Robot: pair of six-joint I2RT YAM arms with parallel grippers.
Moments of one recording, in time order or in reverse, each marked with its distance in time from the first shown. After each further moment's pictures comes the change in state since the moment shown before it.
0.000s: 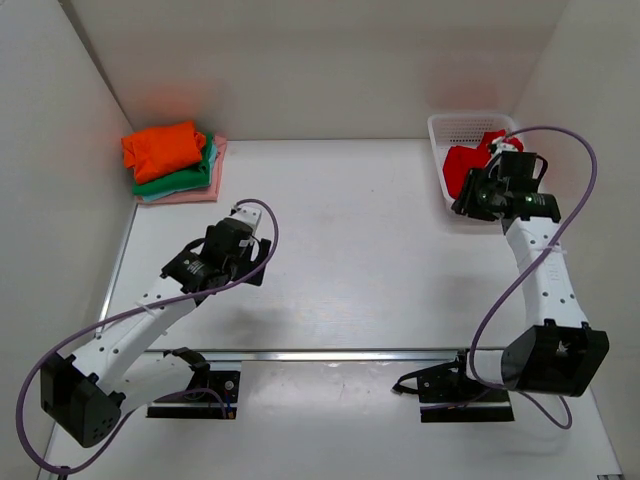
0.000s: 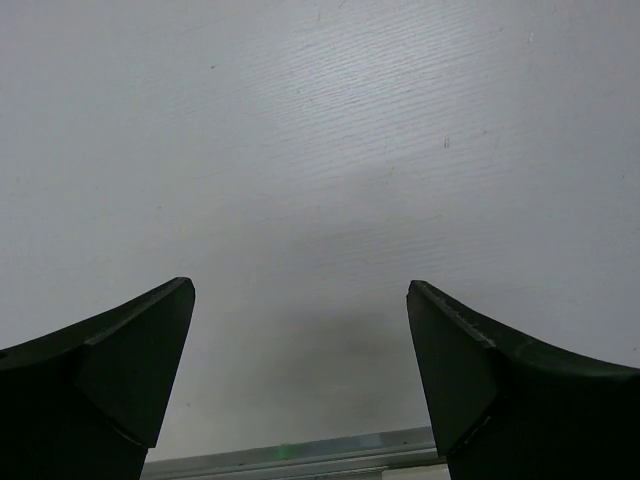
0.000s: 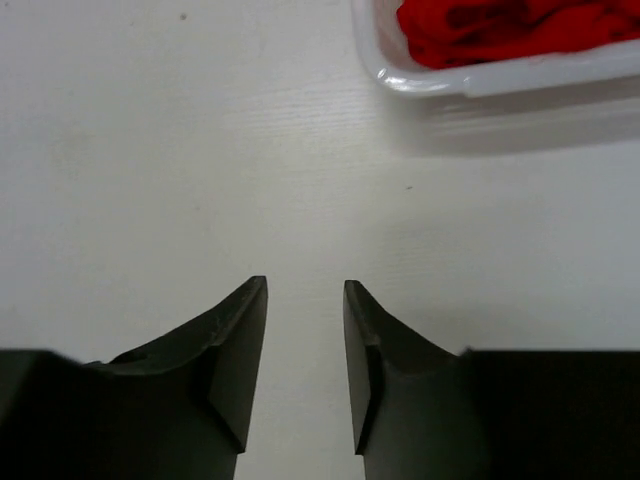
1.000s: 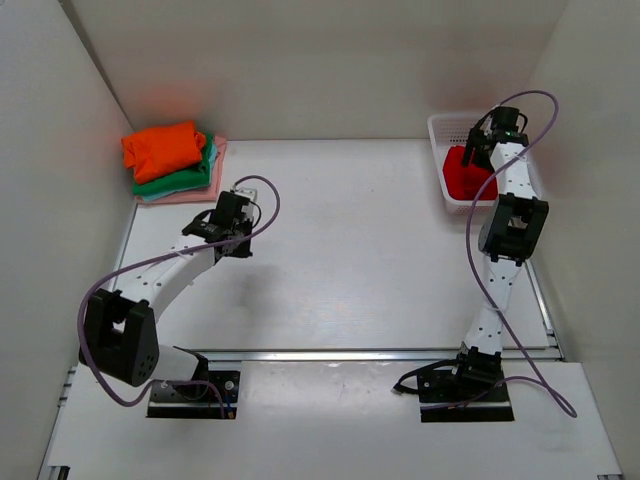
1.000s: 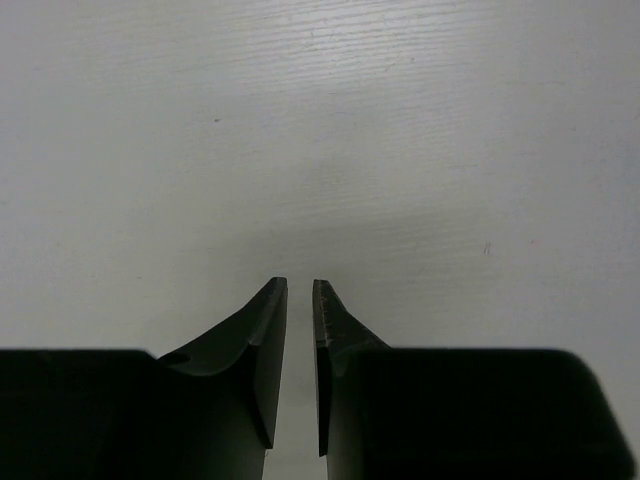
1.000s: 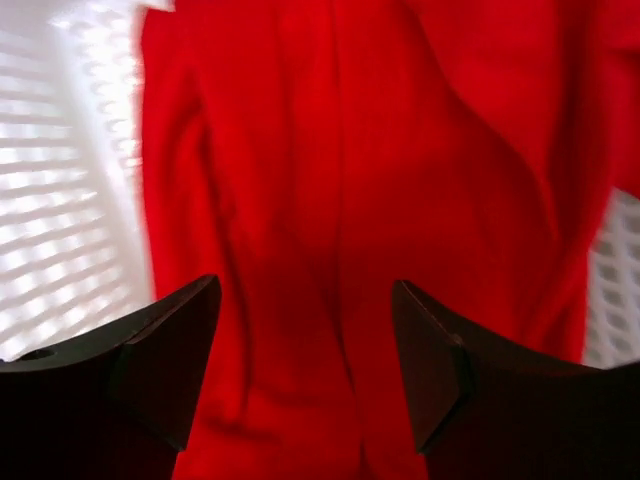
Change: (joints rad) left arm 0.209 0.335 0.081 0.171 0.134 0.029; right arm -0.124 1.173 1.089 0.018 0.190 -0.098
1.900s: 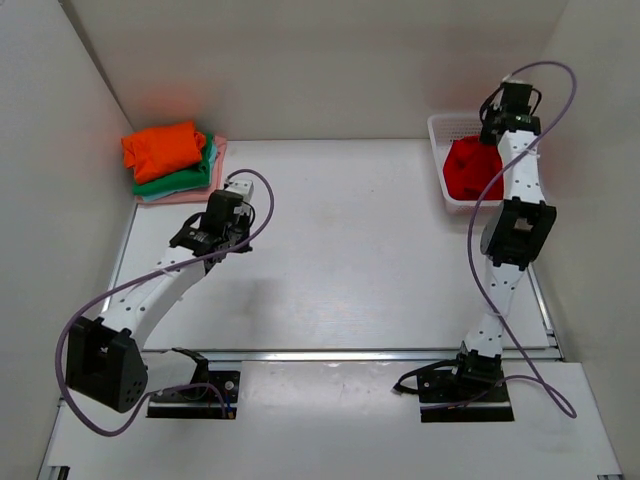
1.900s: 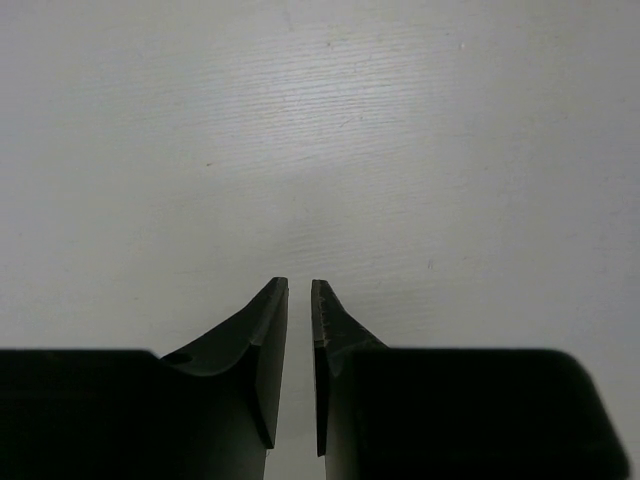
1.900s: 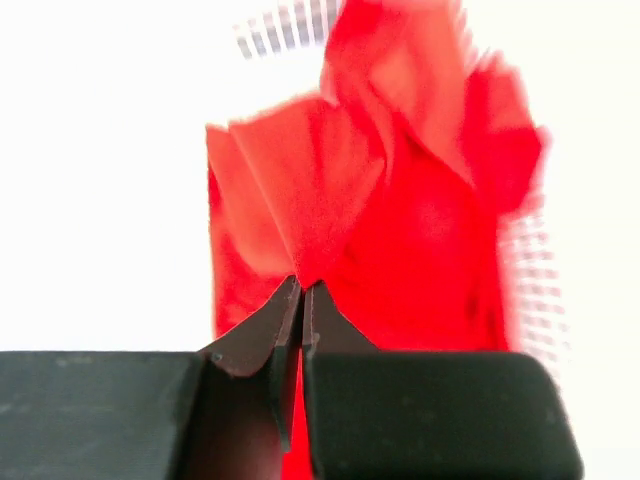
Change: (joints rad) left arm -0.006 -0.115 -0.008 0.055 0.024 -0.031; right arm 0.019 -0.037 0.093 -0.023 0.029 -0.010
